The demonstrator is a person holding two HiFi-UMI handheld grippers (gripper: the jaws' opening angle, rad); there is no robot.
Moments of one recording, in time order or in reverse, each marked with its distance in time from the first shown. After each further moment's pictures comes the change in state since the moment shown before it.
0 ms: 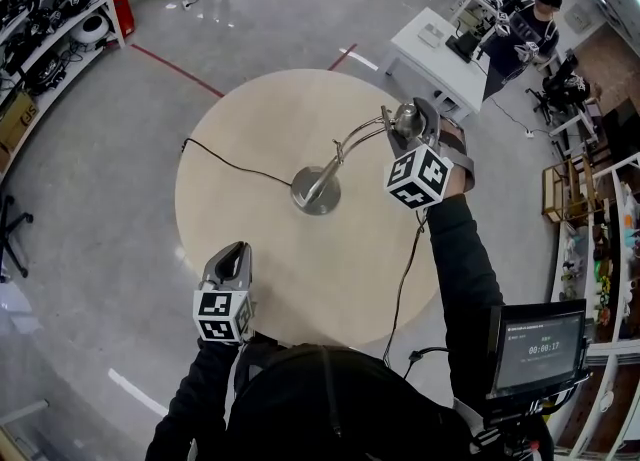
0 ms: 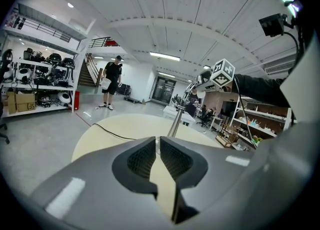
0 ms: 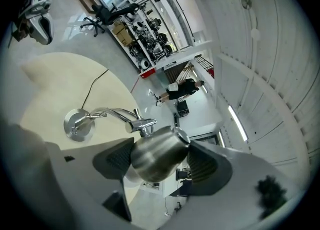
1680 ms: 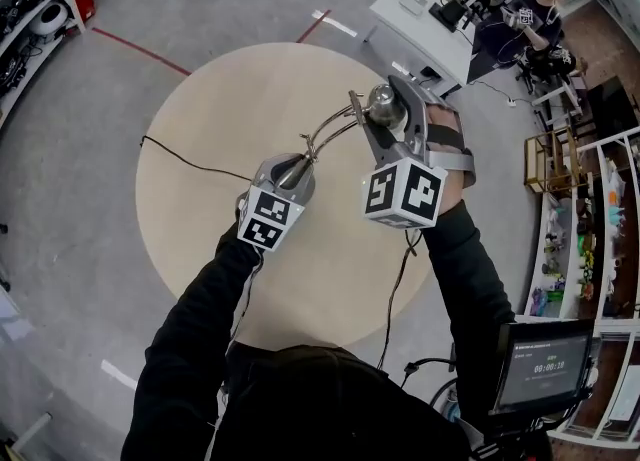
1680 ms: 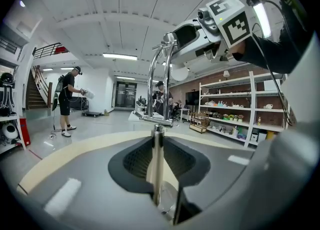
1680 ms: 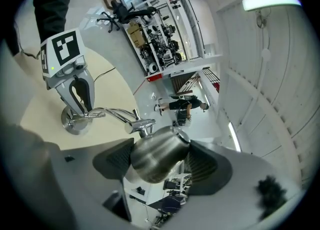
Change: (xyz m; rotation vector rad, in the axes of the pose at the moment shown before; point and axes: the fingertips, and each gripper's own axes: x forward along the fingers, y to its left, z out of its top) left arm 0.242 -0.104 0.047 0.354 -0.029 -0.398; right arm 0.004 0.004 0.038 -0.176 -0.055 -0.034
